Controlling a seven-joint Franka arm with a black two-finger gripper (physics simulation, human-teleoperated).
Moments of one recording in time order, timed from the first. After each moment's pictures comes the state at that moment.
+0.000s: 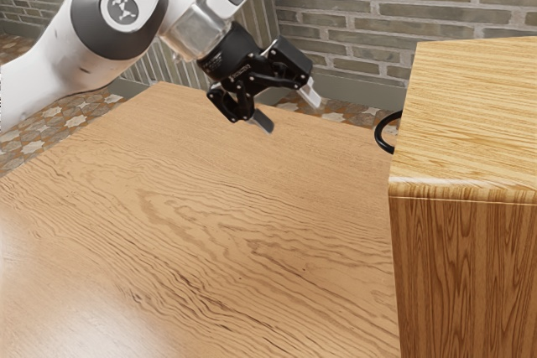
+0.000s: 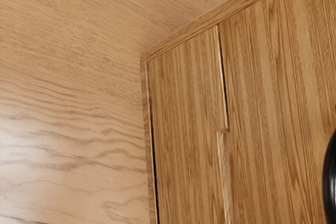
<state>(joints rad) -0.11 0.04 0.13 -1.48 -0.49 1.86 -0.26</state>
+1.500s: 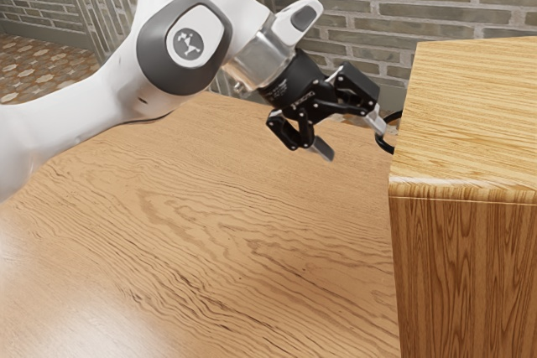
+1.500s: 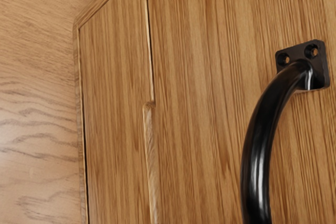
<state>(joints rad) -0.24 0.09 0.13 -1.52 -0.51 1.97 -0.32</state>
